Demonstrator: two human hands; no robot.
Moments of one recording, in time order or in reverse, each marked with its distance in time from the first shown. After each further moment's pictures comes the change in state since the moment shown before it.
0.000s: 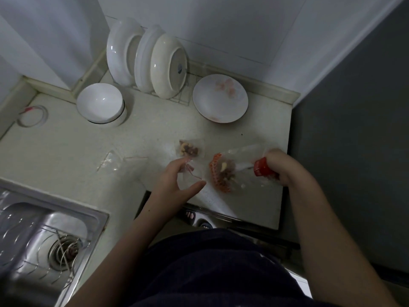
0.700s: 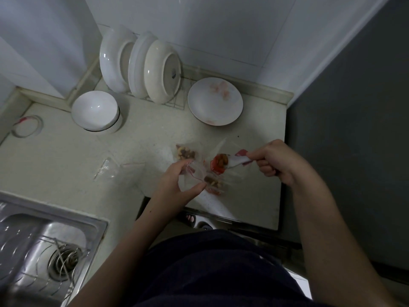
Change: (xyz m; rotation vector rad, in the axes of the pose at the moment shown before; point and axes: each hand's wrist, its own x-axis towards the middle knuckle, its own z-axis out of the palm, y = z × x) left_hand 0.008 0.008 0.002 -0.006 -0.046 -0.011; right_hand -0.037 -0.020 -0.015 0.301 -0.155 -0.142
